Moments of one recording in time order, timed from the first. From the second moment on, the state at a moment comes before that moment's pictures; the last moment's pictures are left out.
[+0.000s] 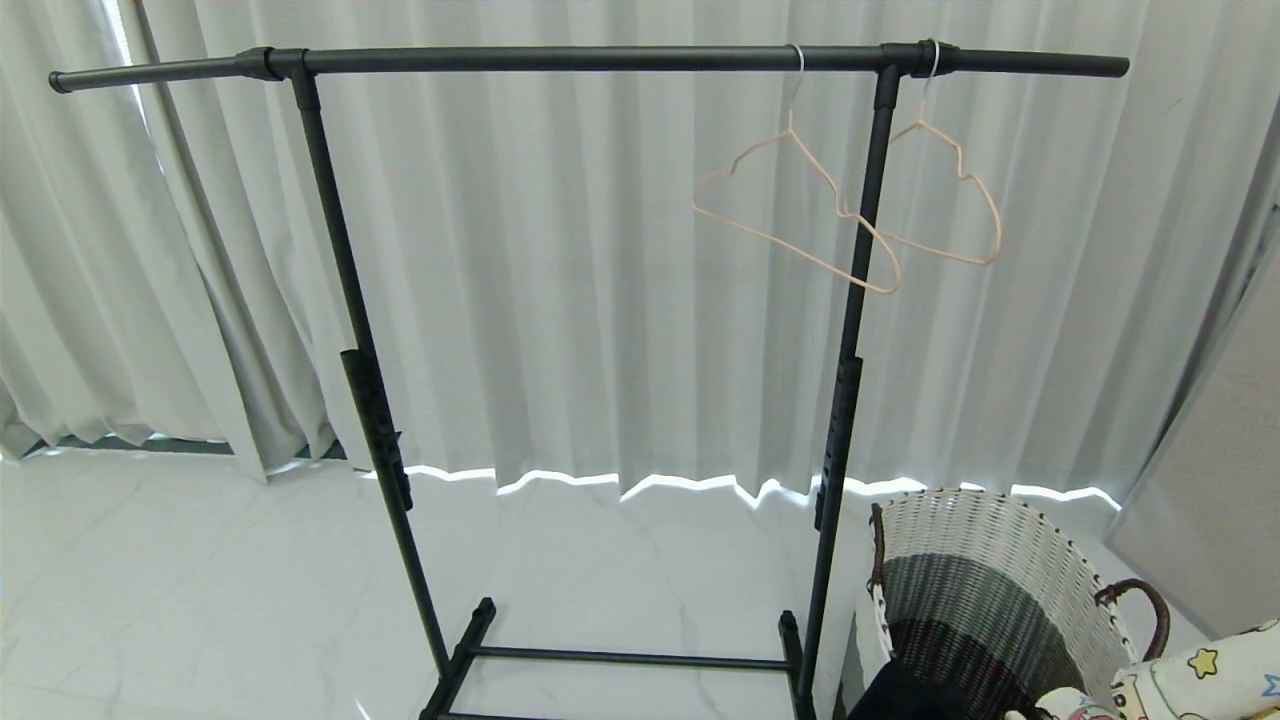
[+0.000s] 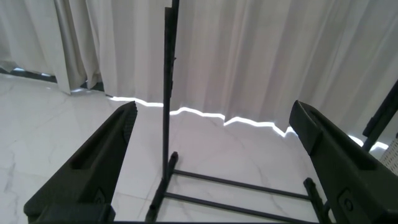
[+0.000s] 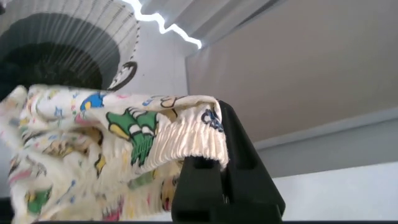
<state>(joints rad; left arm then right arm) 0.00 0.00 0.00 -0.02 0.07 -0.05 -0.18 0.90 -1.44 0.93 -0.13 -0.70</state>
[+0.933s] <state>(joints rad) 0.00 0.00 0.00 -0.02 0.07 -0.04 -0.09 0.85 -1.32 0.93 -0.12 -0.76</state>
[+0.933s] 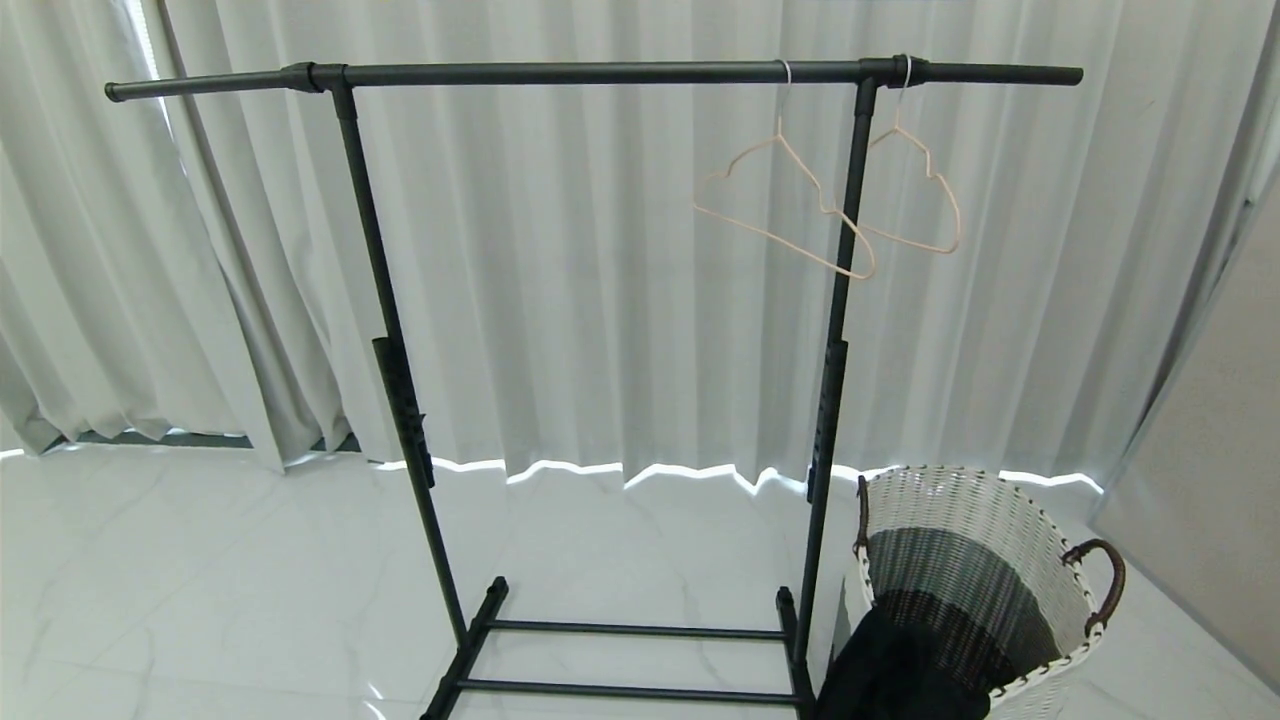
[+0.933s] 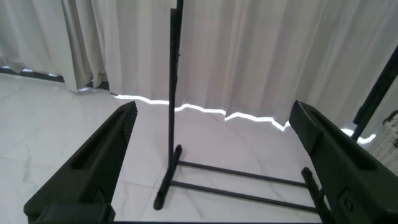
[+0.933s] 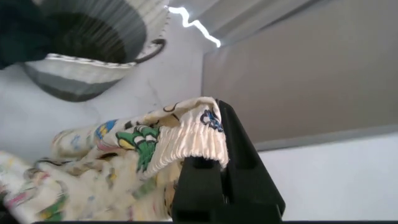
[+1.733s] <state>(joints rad) 0.00 0.00 0.00 -0.02 0.07 -0.05 0.09 0.79 -1.10 0.80 -0.03 -0.77</state>
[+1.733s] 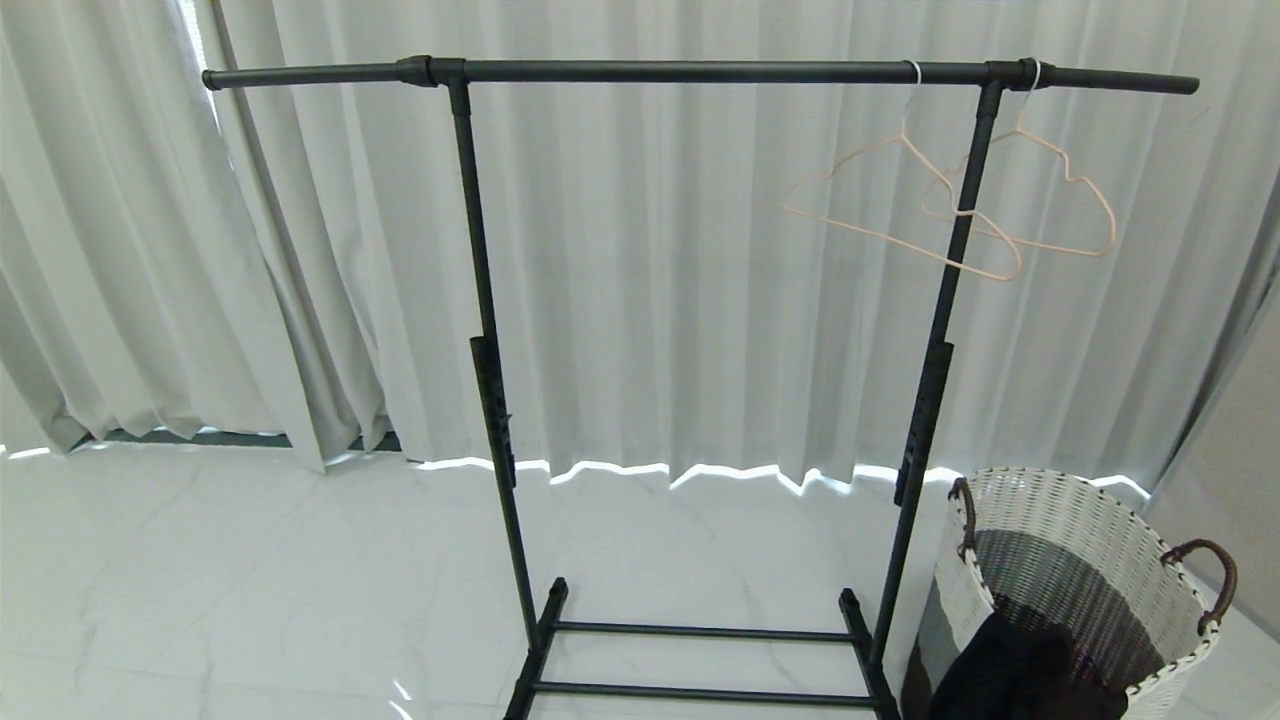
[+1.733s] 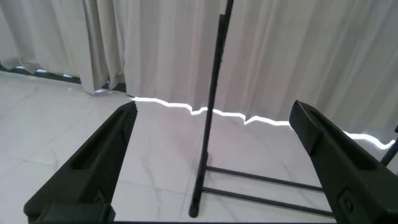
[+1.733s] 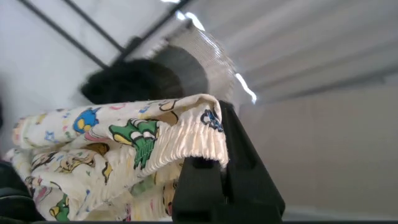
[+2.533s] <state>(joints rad) 0.00 0.00 0.00 -0.02 0.07 -0.04 0.63 1.16 -1.06 0.42 -0.02 -0.42</state>
